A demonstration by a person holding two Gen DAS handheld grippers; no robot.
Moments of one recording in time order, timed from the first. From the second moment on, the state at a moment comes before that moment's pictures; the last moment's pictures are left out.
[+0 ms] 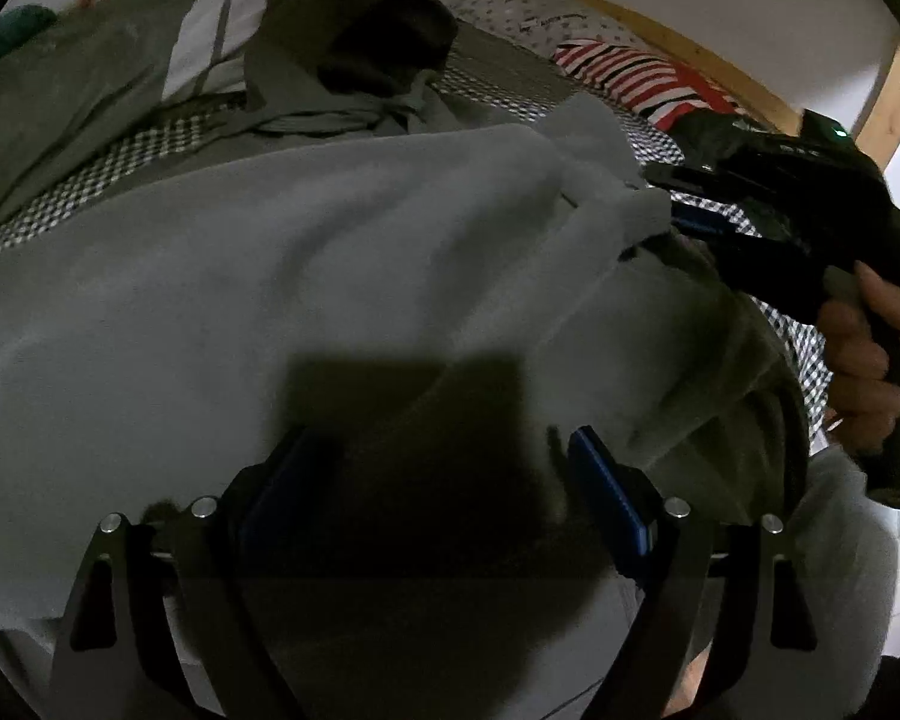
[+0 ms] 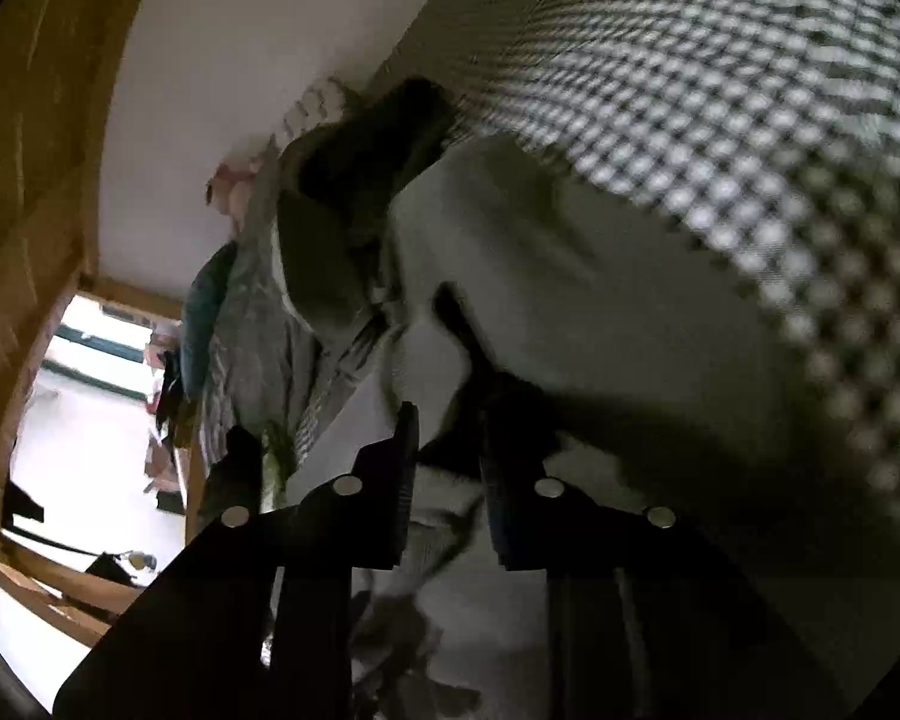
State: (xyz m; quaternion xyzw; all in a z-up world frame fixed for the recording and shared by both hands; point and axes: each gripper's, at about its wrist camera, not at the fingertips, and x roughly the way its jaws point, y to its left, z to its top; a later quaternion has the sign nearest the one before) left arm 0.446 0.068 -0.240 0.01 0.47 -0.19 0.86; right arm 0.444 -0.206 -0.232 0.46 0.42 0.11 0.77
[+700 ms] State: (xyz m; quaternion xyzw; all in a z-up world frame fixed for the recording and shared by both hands) left arm 0.490 0.173 -0.247 0.02 0.49 0.03 0.87; right arm 0.464 -0.086 -0.237 -0.01 0.51 0.07 0.86
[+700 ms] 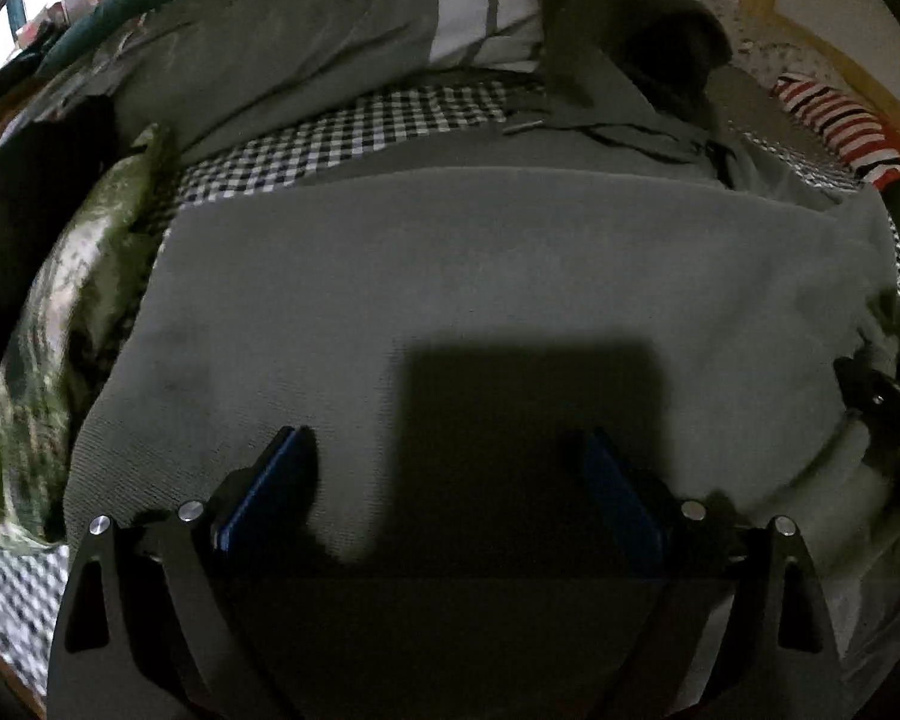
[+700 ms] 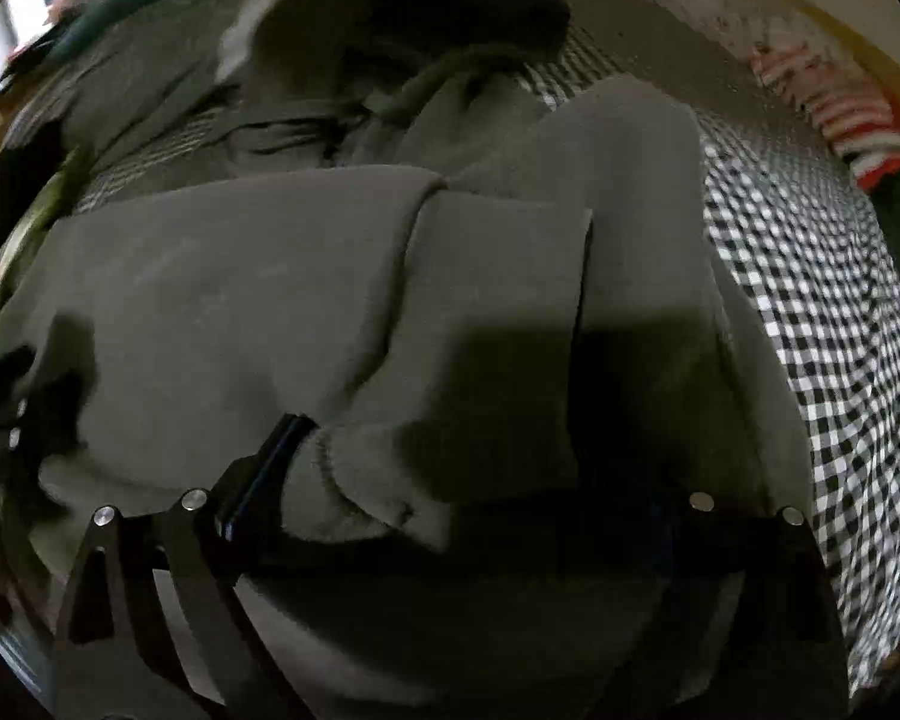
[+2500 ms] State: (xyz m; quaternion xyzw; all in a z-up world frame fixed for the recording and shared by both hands) left arm 0.742 0.077 -0.173 0.11 0.37 -0.19 0.90; right arm 0.714 -0.114 -0.175 -0.17 0.24 0.33 0.90
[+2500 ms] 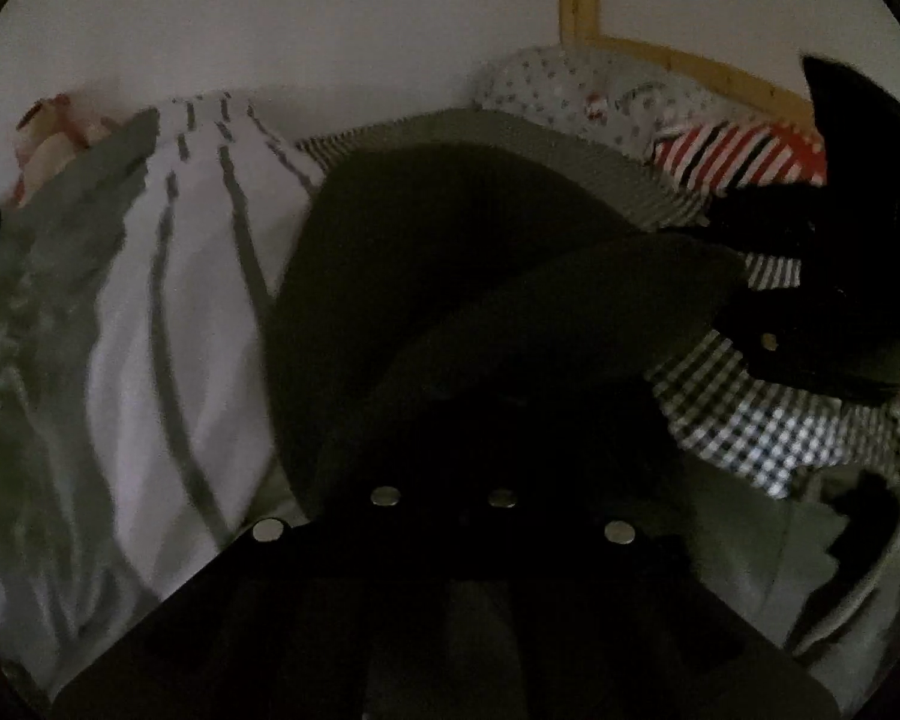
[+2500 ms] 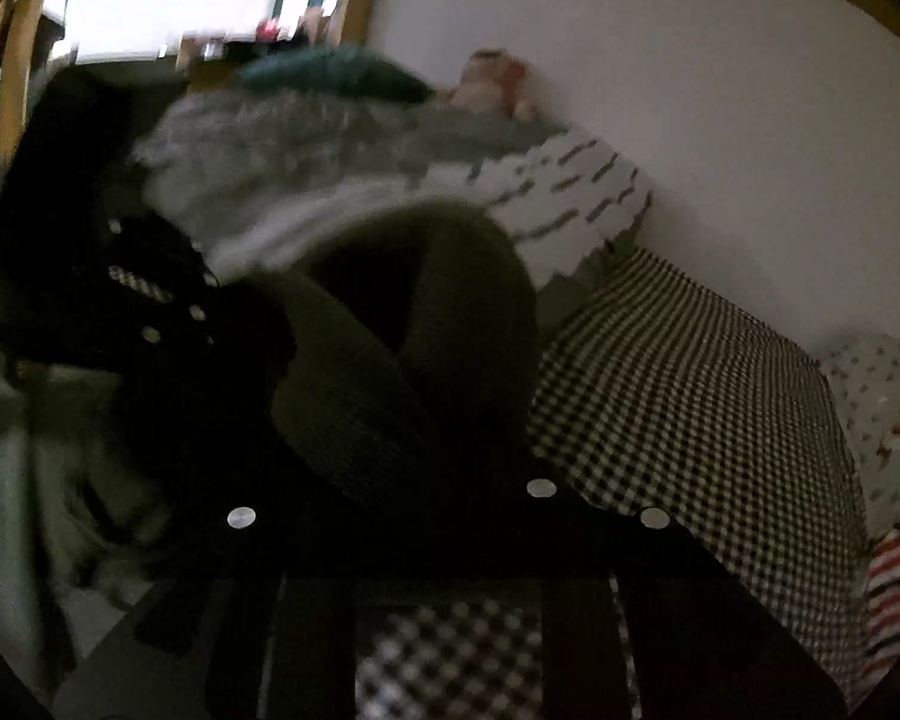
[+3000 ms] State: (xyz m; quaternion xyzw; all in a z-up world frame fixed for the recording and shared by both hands) left arm 0.598 0.124 -0.077 0.10 0.29 -0.16 0.94; right arm 0.533 -0.071 -0.068 -0.09 0.18 0.35 0.91
